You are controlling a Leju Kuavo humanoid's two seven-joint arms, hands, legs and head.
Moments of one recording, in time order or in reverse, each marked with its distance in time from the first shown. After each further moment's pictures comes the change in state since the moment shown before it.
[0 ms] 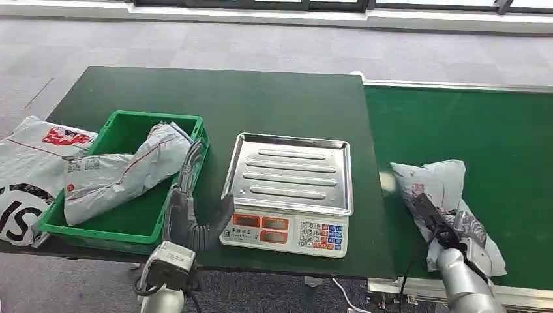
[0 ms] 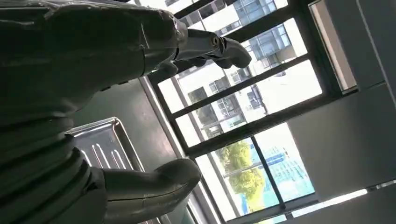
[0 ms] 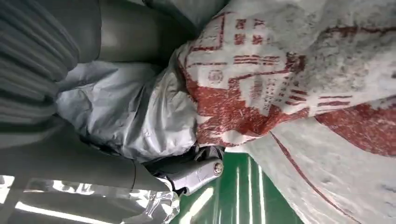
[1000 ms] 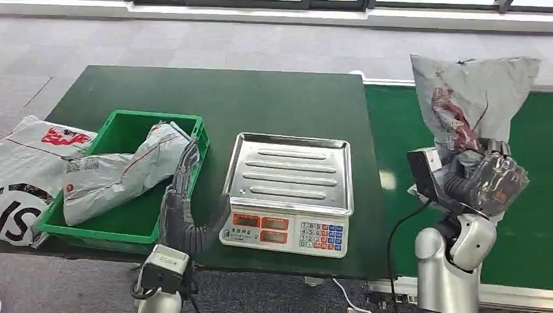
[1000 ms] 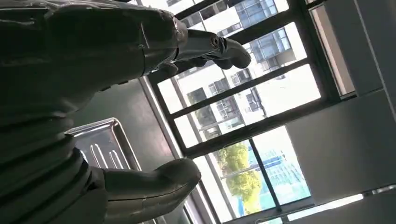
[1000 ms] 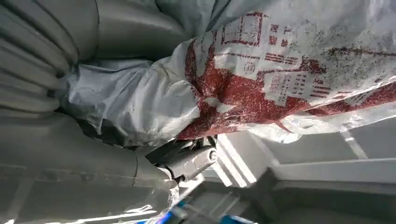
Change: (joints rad) left arm 0.019 -0.024 0.021 -0.016 0.006 -0.017 -0.023; right arm 0.201 0.263 0.250 -0.948 0.068 -0.361 -0.039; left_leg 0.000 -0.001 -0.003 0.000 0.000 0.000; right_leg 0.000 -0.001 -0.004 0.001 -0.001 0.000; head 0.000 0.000
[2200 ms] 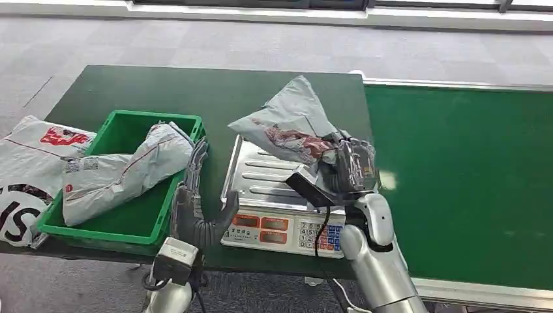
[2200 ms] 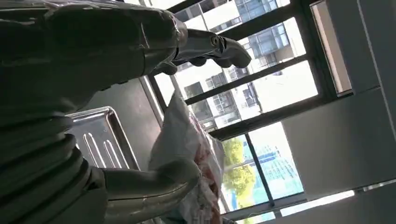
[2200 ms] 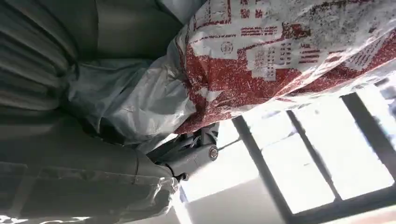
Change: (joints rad) left arm -0.064 0.017 -0.044 0.110 0.074 0.065 -0.042; right arm -0.093 0.038 0.501 0.252 -0.237 0.214 -0.128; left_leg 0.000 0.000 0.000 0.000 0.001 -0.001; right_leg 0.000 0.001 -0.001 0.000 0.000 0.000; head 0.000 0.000
